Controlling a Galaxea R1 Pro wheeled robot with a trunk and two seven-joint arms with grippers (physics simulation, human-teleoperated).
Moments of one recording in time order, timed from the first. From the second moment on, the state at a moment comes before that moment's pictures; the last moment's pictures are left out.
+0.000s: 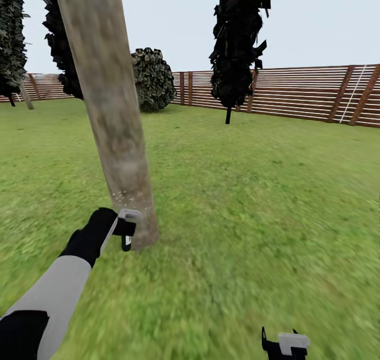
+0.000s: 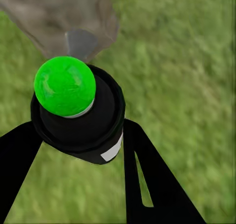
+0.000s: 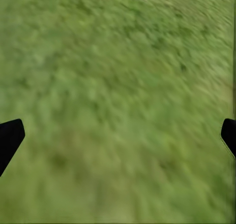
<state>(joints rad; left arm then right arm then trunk) -0.91 0.07 -0.05 -0.80 -0.19 0.93 -0.26 -0.35 -0.03 -0.04 -0.12 0.19 -0.70 -0.34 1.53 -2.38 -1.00</state>
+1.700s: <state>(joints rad) -0.69 0.17 0.14 -0.60 -0.18 0.65 -0.12 -0.35 -0.03 -0.04 -0.13 0.19 -0.70 -0.34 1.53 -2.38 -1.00</state>
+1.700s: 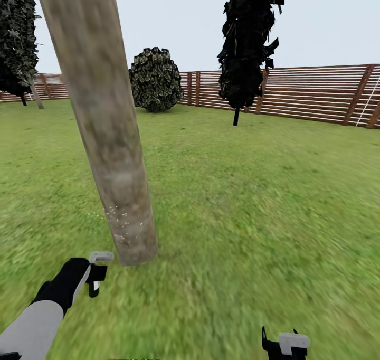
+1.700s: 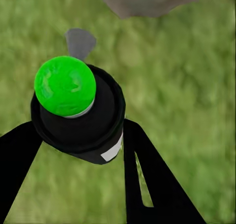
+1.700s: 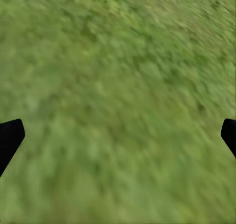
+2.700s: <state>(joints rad) -0.69 0.11 0.15 -0.58 -0.19 0.55 0.03 -0.35 -0.03 -0.04 -0.13 0.19 -0.70 -0.34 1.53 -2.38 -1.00</state>
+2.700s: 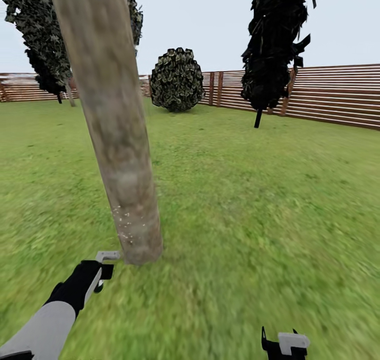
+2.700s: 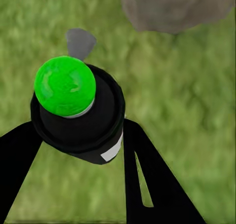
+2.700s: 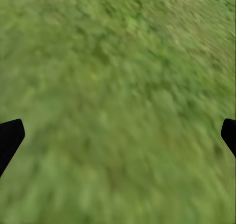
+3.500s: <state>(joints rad) -0.67 0.08 0.15 -0.49 -0.13 0.47 0.05 -0.35 -0.03 -0.04 -0.13 0.19 -0.70 -0.34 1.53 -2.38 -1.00</state>
